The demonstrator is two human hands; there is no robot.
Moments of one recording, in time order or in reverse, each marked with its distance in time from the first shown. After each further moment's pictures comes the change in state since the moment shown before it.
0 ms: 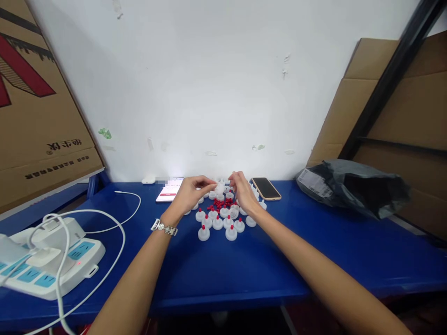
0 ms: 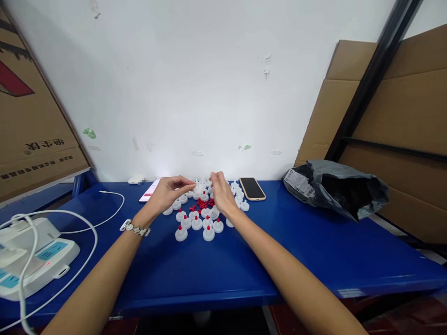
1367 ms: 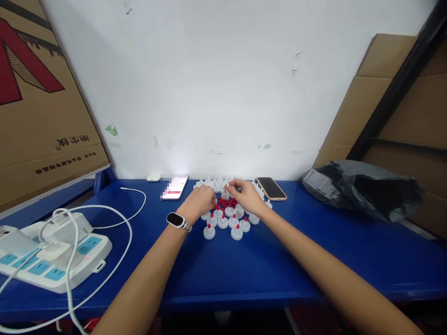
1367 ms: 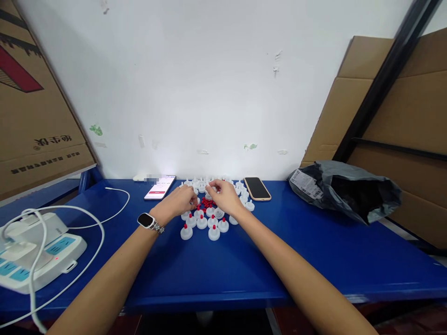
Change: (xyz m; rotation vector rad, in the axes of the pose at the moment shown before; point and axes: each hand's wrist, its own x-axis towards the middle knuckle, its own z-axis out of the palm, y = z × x) left_hand -0.002 -0.008 0.010 0.823 -0.375 -0.051; right_hand 0.001 0.008 0.006 -0.171 -0.076 -0.058
